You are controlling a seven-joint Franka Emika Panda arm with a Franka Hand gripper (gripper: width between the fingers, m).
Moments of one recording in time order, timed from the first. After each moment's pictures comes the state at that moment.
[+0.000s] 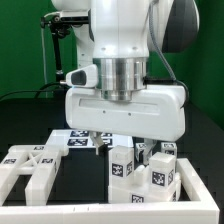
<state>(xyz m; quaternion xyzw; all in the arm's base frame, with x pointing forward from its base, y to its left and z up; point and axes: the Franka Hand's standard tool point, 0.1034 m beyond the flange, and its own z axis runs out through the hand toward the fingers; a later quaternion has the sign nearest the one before) 0.577 0.028 0.050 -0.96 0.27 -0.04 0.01</state>
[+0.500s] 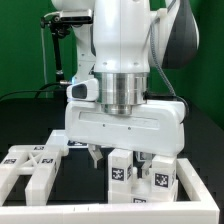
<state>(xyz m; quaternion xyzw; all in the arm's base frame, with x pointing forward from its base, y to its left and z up) 0.590 0.027 0.038 -0.96 0.27 -0.07 0.01</state>
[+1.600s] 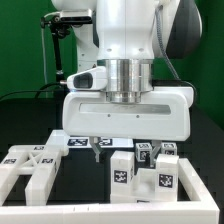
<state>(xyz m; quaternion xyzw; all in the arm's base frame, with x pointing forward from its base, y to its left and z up) 0.594 0.034 0.057 -0.99 0.15 -0.07 0.00</state>
